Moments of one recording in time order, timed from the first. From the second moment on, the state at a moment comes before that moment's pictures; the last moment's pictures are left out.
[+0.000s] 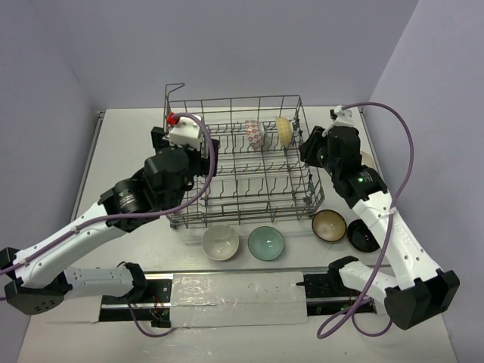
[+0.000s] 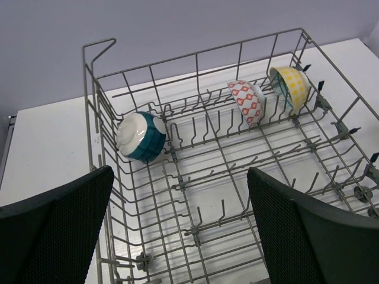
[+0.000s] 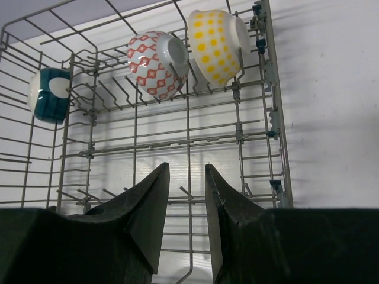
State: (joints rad) left arm -1.05 1.13 1.36 -0.45 -0.83 -0.11; right arm 0.32 1.03 1.08 -0.45 0.13 0.43
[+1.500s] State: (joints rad) left arm -0.53 1.24 1.13 -0.64 -0.53 -0.38; right arm 0.15 1.13 1.05 -0.47 0.16 0.49
